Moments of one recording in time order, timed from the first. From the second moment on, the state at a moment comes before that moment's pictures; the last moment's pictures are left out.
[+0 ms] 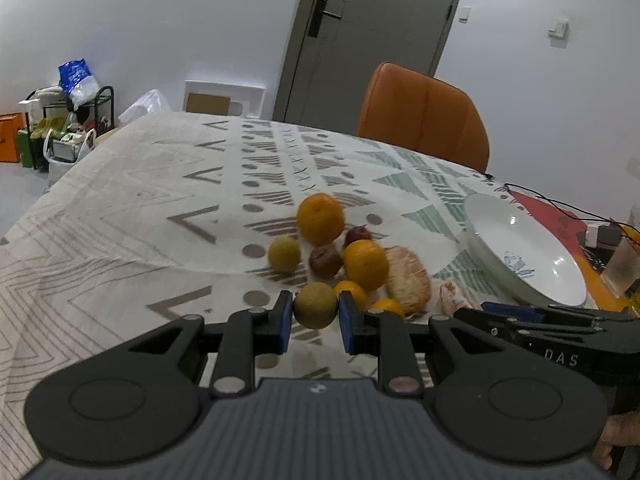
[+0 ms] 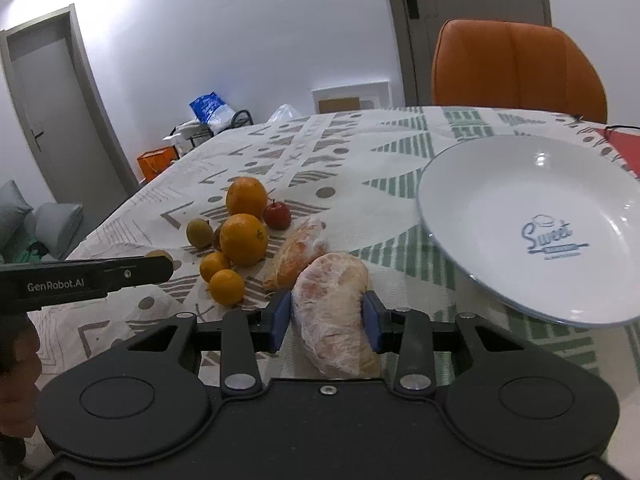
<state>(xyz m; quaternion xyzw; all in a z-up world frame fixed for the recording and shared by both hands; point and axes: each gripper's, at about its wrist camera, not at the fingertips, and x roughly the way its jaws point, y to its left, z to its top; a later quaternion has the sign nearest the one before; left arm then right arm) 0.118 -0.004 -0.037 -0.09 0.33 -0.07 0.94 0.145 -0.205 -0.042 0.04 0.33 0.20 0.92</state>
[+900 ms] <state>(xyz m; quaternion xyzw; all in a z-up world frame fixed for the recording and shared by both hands) 0.136 -0.069 -0.009 -0.05 0.30 -0.13 0.94 0.133 -0.258 -0.009 0.08 0.27 0.16 0.95</state>
